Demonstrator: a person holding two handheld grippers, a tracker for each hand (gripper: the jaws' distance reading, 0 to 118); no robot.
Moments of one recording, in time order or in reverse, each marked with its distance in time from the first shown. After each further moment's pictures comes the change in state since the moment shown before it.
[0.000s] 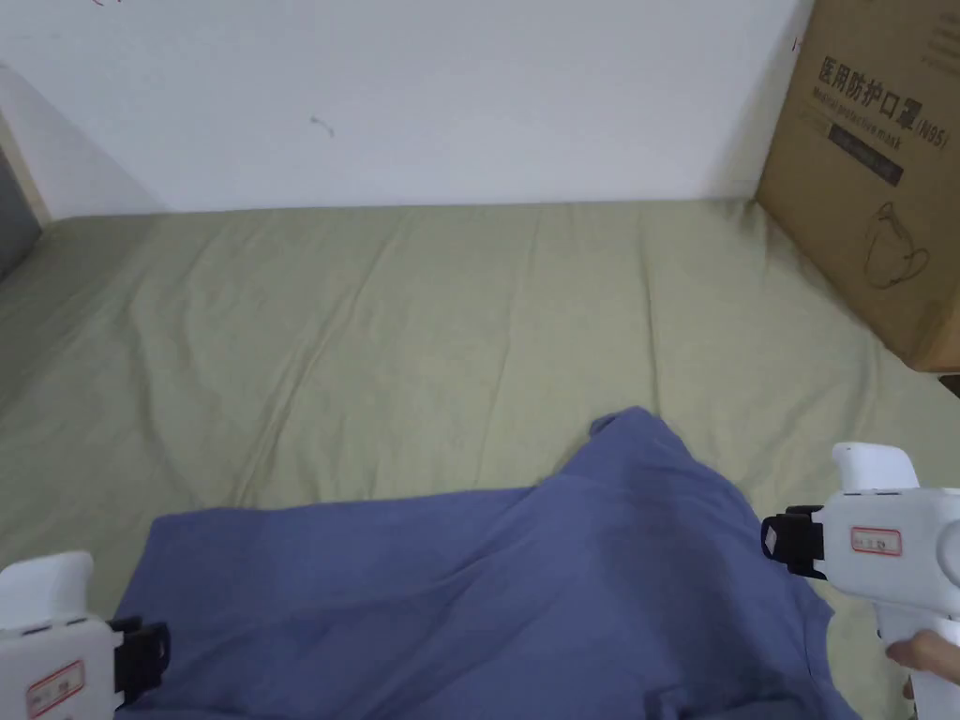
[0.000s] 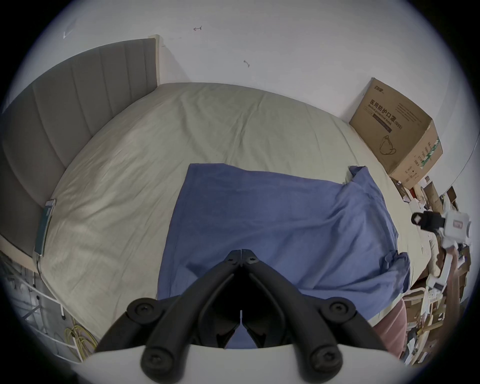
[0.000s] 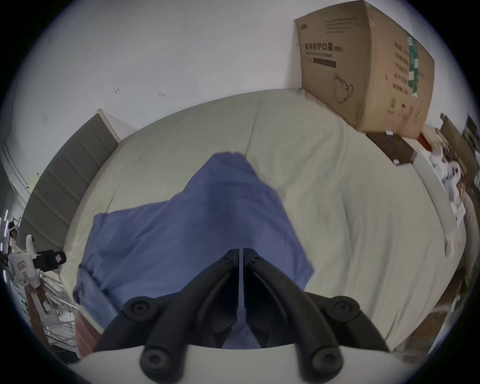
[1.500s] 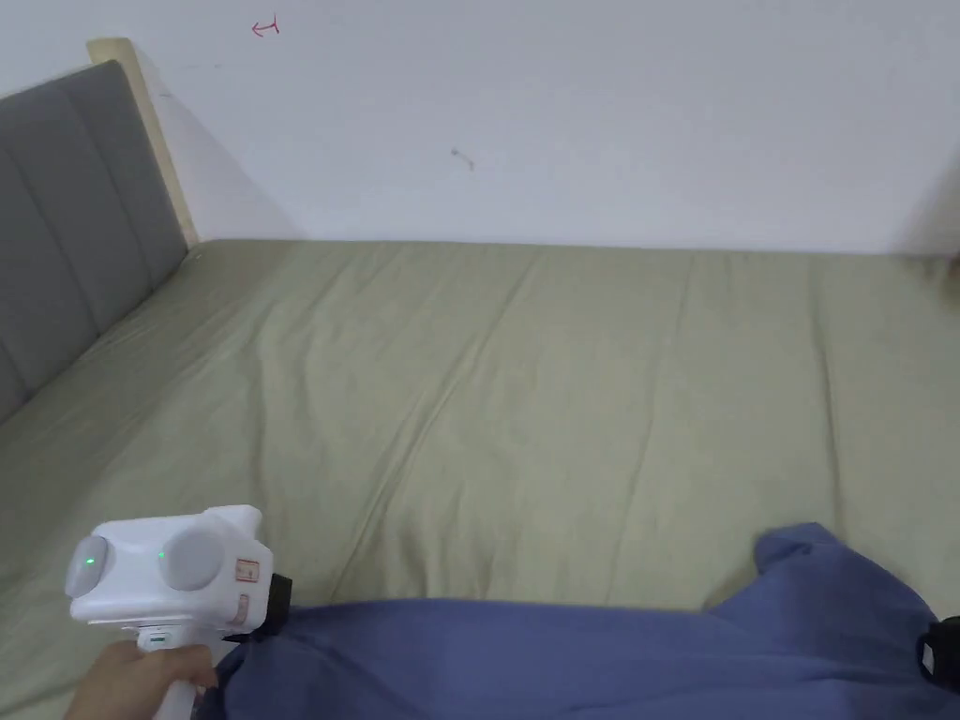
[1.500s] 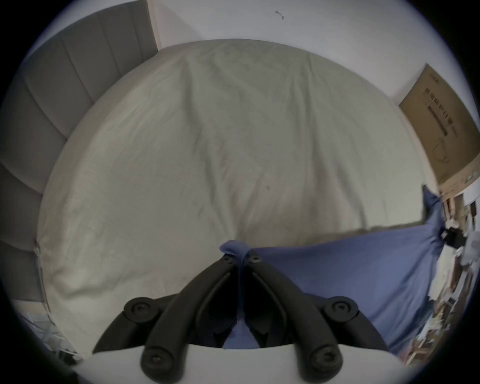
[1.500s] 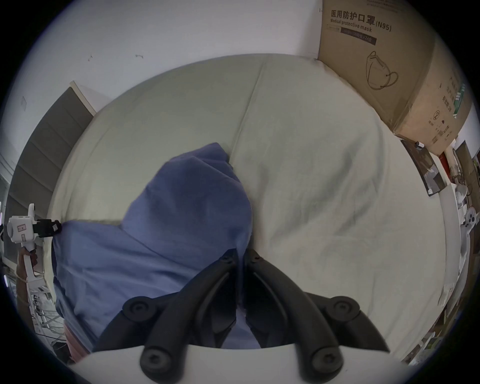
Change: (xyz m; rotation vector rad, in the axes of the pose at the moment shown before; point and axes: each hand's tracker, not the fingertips) left arm -0.058 0.116 -0.176 -0.226 0.092 0.059; right arm -0.008 0.066 -0.108 -0.201 -0.053 0.064
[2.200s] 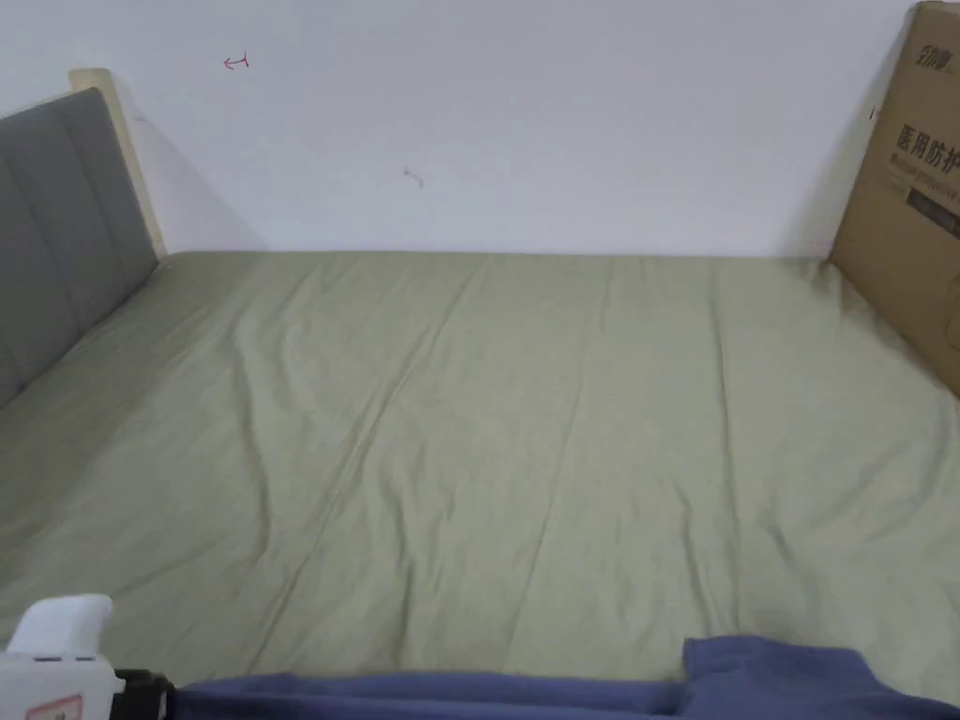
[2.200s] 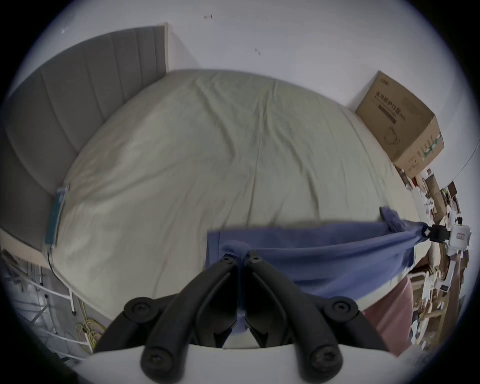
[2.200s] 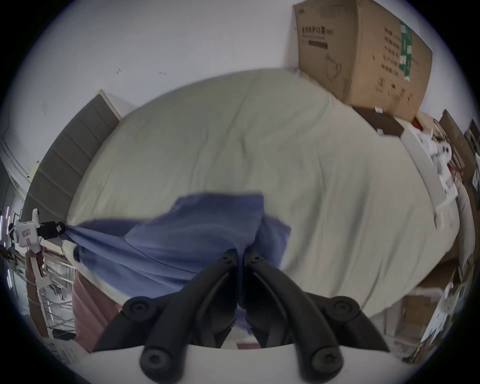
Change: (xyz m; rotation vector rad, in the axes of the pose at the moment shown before) left arm -0.042 -0.211 0.168 0.111 -0.086 -0.078; right arm 0.026 -0.218 0.154 0.020 0.050 -0.052
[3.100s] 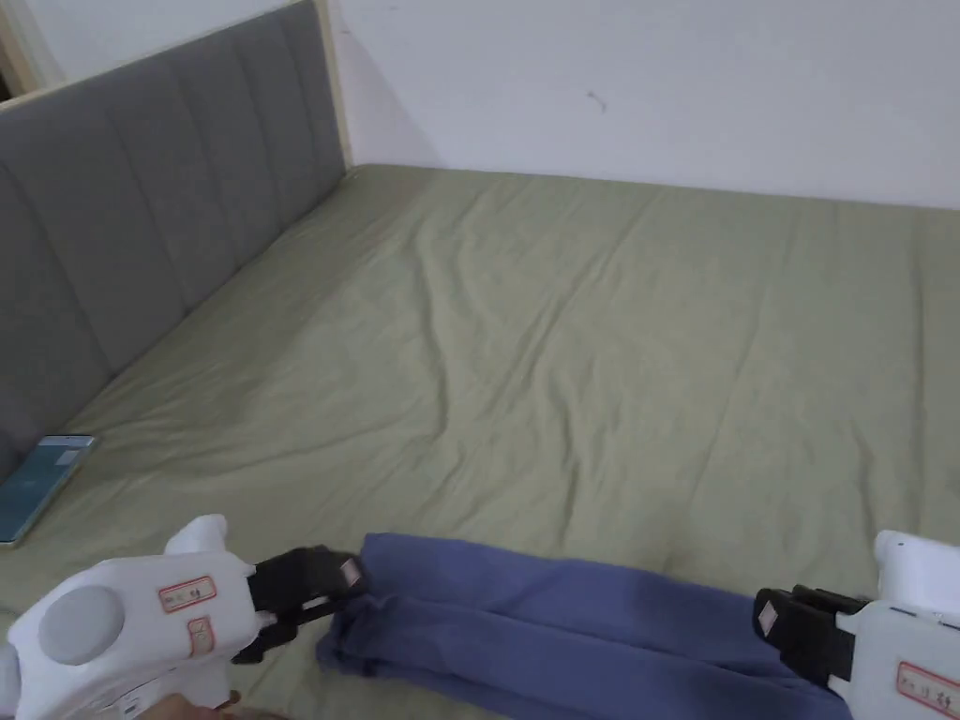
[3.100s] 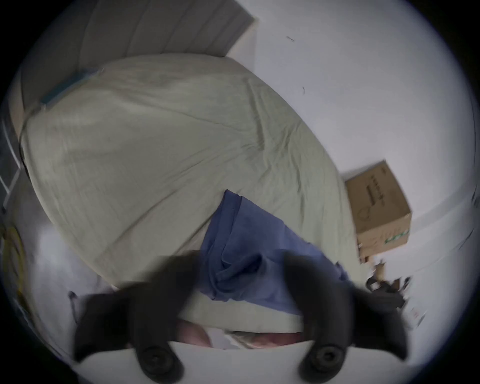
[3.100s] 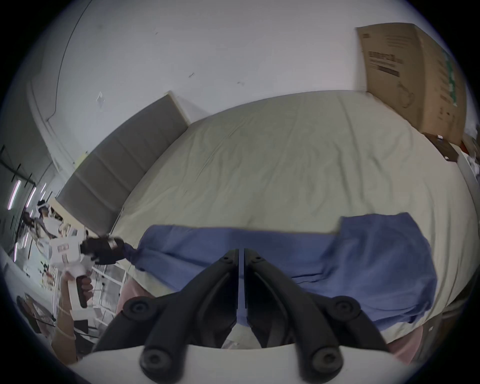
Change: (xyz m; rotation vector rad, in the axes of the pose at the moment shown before) left arm -0.061 -0.076 0.016 0.142 -0.285 0.611; right arm -0.227 -0.023 -0.019 0.172 0.324 0.138
